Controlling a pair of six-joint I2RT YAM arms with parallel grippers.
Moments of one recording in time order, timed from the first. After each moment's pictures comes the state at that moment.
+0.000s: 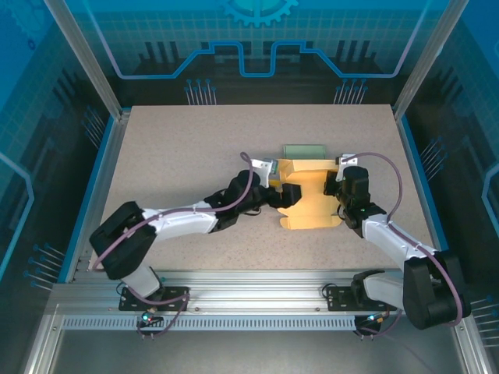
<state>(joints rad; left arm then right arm) -0.85 1.58 0.88 0.41 0.08 -0.69 0.20 1.18 0.52 0.19 0.13 0.16</state>
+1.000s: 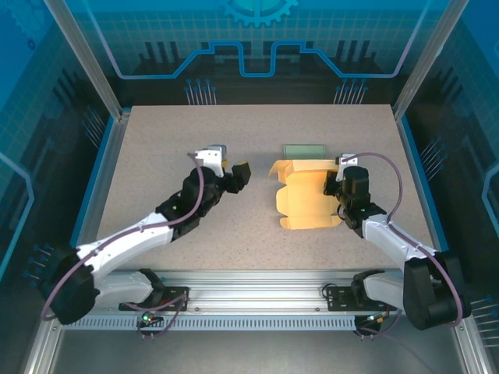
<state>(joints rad) -0.68 1.23 0.78 0.20 -0.30 -0.45 0.20 1.17 0.52 0.19 0.13 0.16</state>
